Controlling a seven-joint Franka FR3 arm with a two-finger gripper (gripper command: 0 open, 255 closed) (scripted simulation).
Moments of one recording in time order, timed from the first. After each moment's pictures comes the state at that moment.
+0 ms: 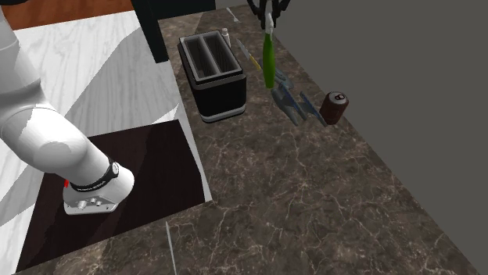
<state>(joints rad) 0.70 0.24 -0.42 -1.46 0.01 1.70 -1.19</state>
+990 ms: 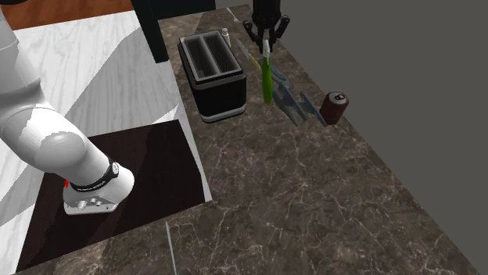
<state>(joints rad) 0.71 0.24 -0.42 -1.66 0.01 1.90 -1.17</state>
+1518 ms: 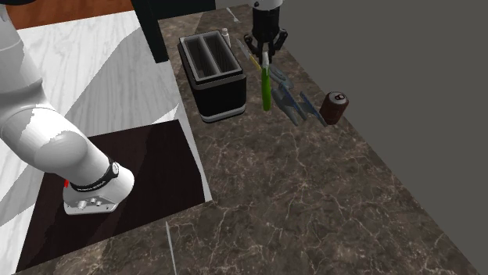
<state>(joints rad) 0.71 0.26 -0.42 -1.74 0.02 2.00 -1.18</state>
